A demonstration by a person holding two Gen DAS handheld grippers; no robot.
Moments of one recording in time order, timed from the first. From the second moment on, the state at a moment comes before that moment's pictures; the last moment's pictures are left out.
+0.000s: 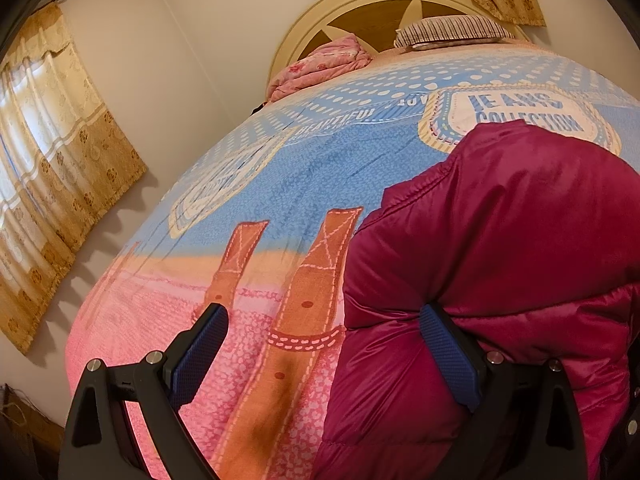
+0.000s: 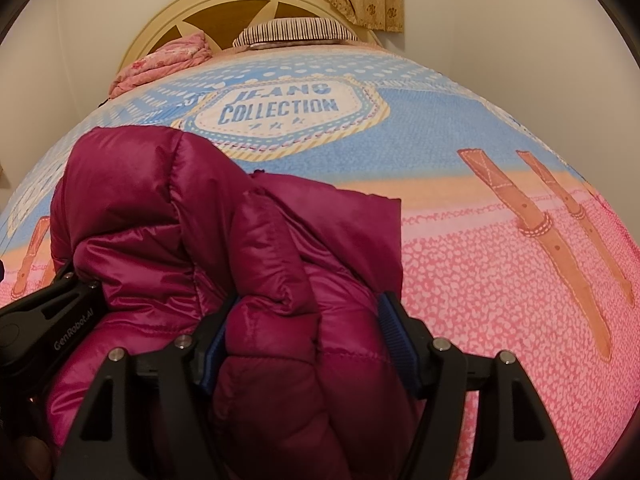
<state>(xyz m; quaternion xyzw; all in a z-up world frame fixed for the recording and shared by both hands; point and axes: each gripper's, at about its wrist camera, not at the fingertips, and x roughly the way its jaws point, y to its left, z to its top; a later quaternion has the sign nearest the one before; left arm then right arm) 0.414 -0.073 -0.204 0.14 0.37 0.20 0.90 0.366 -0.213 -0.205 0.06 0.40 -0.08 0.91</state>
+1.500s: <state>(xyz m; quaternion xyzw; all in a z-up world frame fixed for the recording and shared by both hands) 0.354 -0.061 -0.210 0.06 0.40 0.01 0.92 0.318 -0.237 -0.211 0.15 0.39 0.01 0.91</state>
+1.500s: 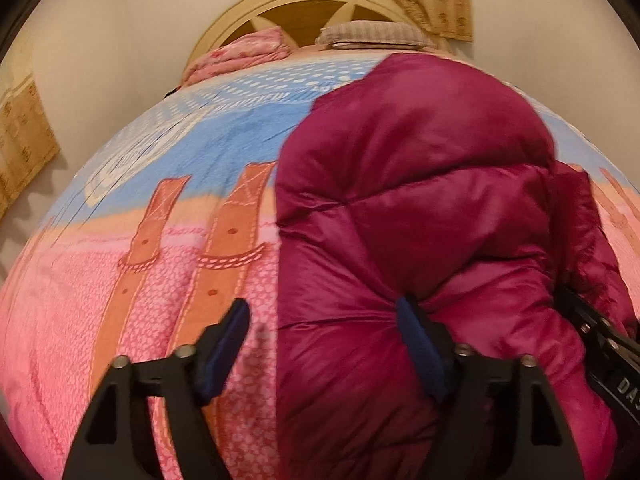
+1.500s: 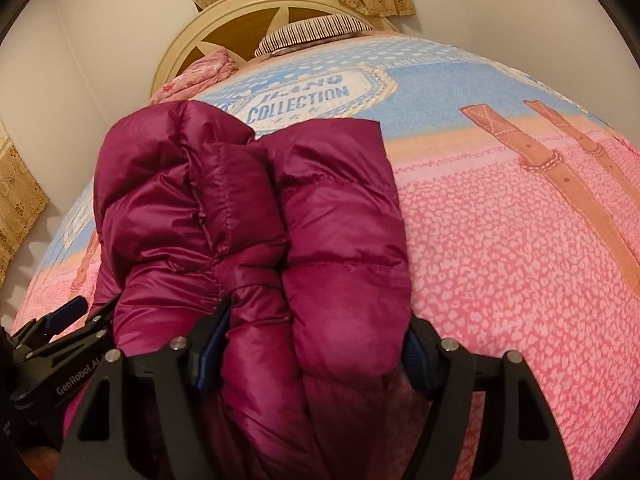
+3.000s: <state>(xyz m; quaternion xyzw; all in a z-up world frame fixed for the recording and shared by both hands) 0.307 -0.086 -0.170 0.13 0.32 -0.03 0.94 0.293 -0.229 -0.199 0.16 0.35 0.09 0.92</state>
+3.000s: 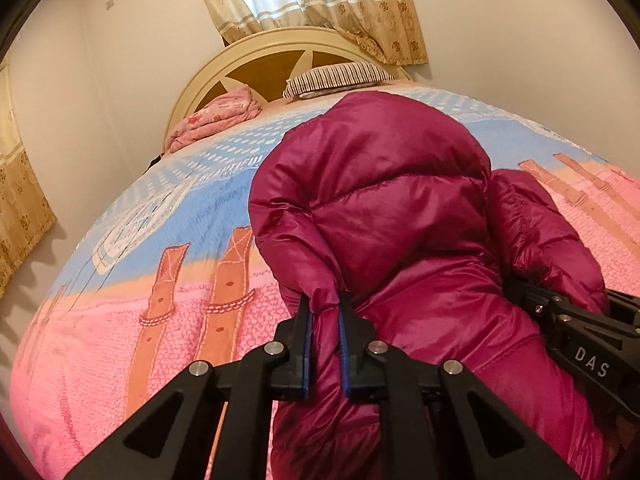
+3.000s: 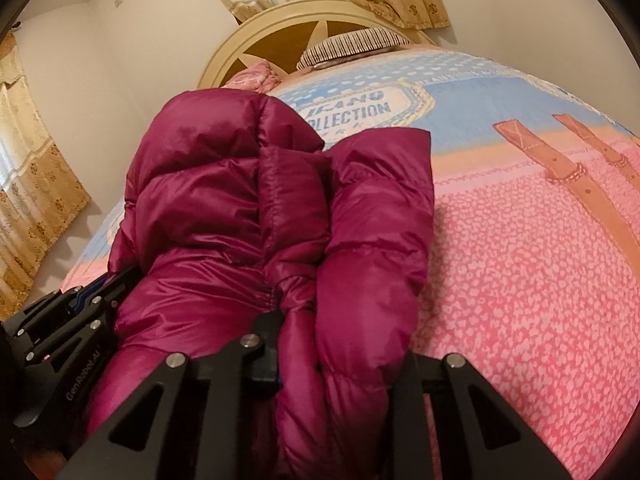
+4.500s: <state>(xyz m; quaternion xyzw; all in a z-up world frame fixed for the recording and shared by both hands) 0.212 0.021 -0.088 0.07 0.25 0.04 0.96 0.272 -0.151 -0.133 0.11 0.29 0.20 0.93</state>
